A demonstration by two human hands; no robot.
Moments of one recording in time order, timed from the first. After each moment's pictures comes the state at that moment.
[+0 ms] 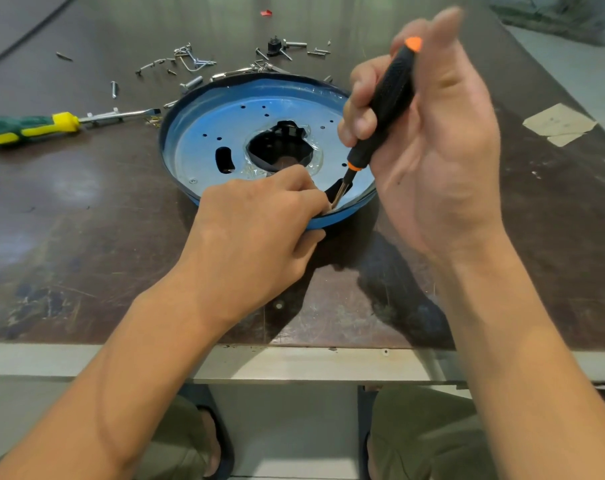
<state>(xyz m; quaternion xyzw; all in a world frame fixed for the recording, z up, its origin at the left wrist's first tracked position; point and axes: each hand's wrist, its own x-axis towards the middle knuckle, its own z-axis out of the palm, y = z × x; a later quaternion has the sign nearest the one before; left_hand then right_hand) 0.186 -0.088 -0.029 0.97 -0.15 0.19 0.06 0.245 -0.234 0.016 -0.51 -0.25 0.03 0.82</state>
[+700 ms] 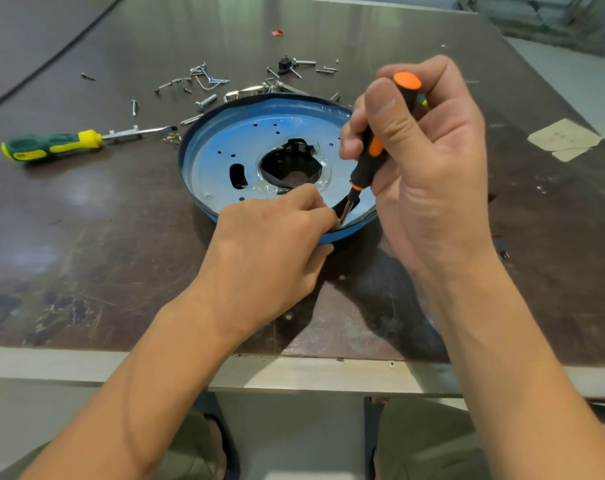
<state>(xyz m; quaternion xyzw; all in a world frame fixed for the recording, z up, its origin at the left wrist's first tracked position) 0.182 -0.091 -0.026 0.97 -0.14 0.18 0.06 0.244 -0.228 0.014 -0.54 -0.26 -0.03 0.80</state>
